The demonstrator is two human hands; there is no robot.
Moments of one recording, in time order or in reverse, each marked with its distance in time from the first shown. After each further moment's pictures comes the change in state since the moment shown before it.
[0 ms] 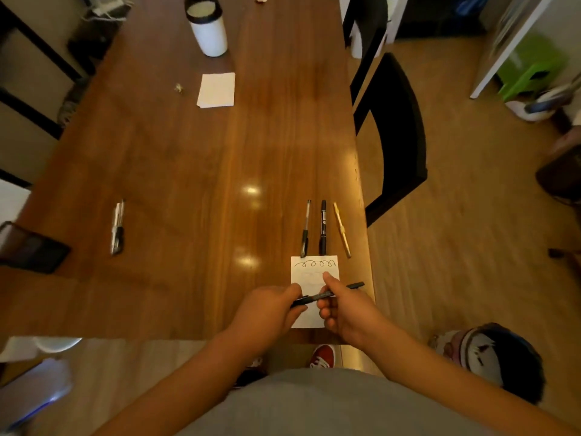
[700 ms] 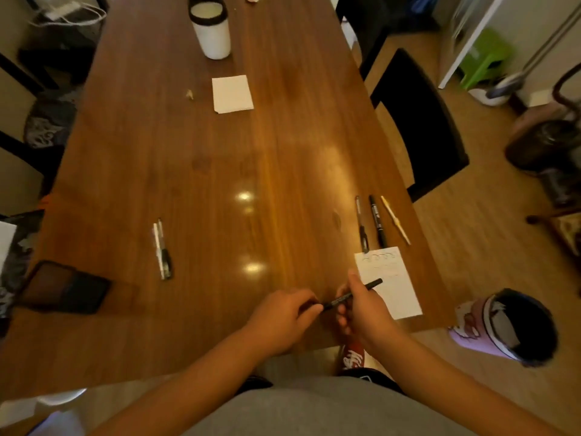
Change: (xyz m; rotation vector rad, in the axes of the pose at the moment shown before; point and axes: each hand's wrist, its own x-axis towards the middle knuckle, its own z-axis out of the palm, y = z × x) left_hand -0.042 -0.148 -0.063 -0.327 -0.160 0.125; right_hand 0.018 0.049 0.154 -0.027 0.289 -0.151
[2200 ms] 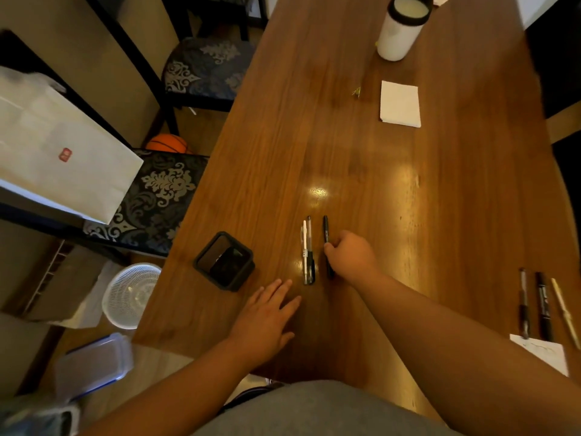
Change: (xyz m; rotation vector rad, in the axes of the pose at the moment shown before) left_hand -0.133 -0.255 -0.085 0.440 0.079 -0.261; right_hand 0.080 -0.073 0.332 -1.222 0.019 -0.584
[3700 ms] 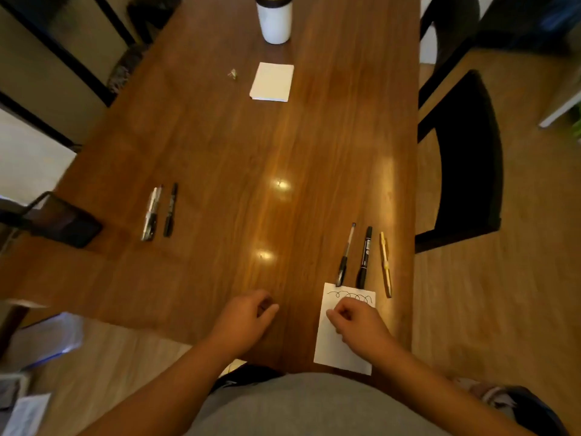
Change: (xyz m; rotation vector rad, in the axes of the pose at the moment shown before) left_hand 0.093 0.350 0.025 -0.538 0.065 -0.371; right_hand -0.128 0.413 -0.129 0.348 -0.201 -0.064
